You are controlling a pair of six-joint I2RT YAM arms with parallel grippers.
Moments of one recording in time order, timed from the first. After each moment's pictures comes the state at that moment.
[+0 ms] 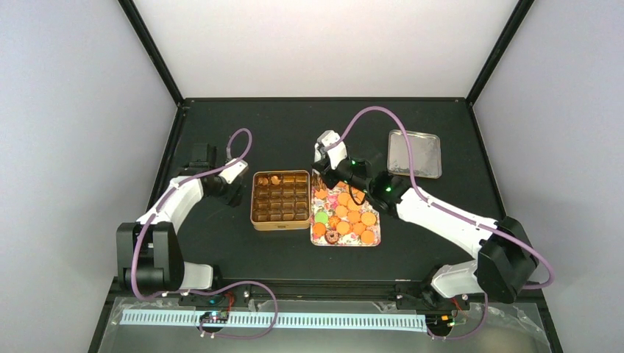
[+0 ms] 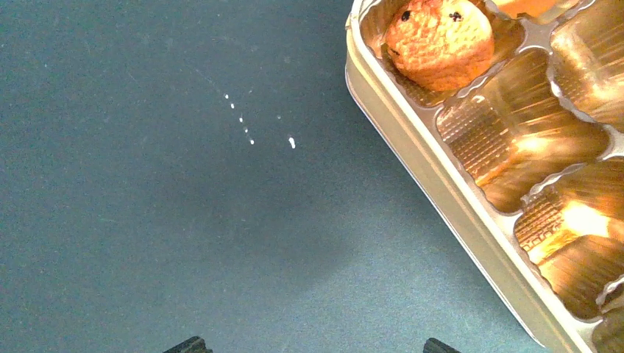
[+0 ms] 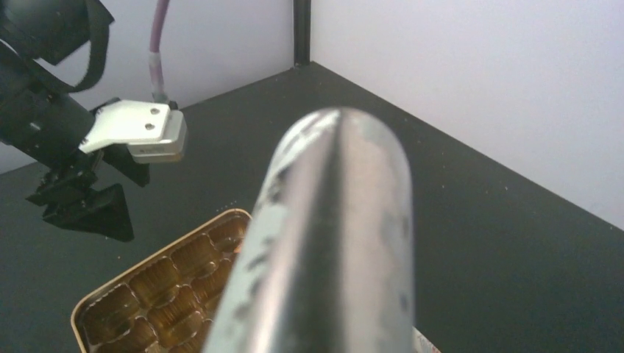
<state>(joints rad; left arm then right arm) 0.03 1.35 0.83 -0.61 0.19 0.55 0.79 1.35 0.96 0.10 -0.06 -0.02</state>
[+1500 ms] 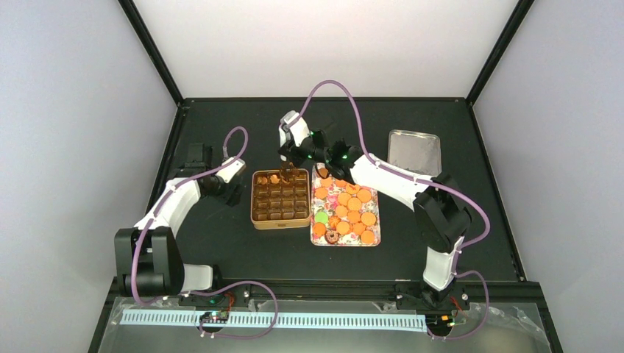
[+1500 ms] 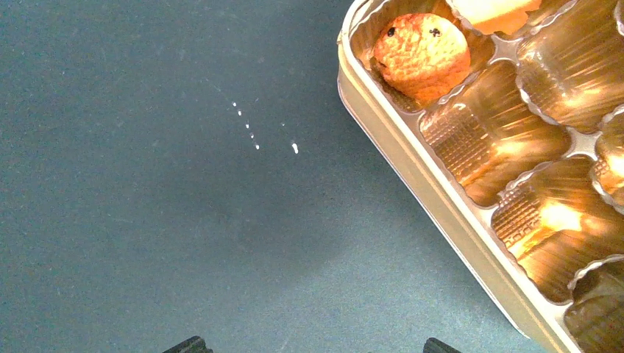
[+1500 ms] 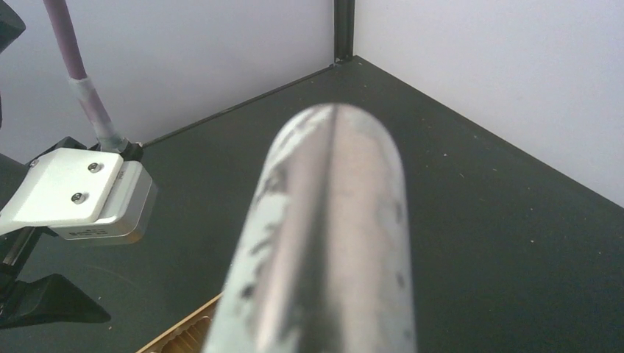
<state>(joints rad) 0.05 1.32 0.83 -0.62 0.23 0.55 0.78 1.85 1.42 0.06 -0.19 0.01</state>
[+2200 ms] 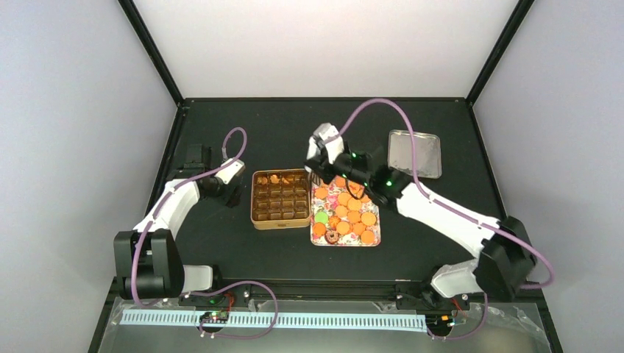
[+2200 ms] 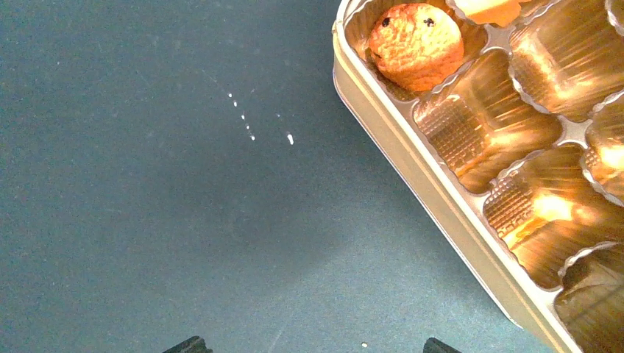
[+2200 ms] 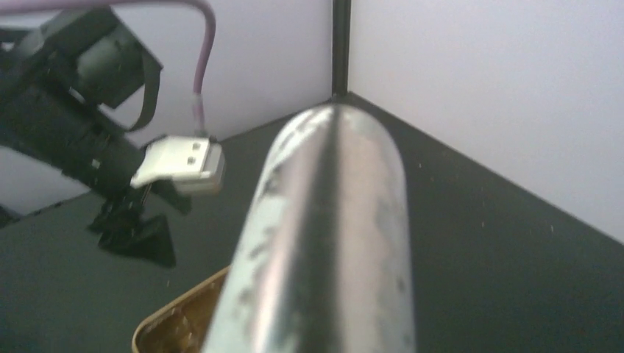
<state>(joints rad) 0.06 1.31 0.82 -0.64 0.23 0.55 0.78 1.43 1.10 0.08 -0.18 0.00</state>
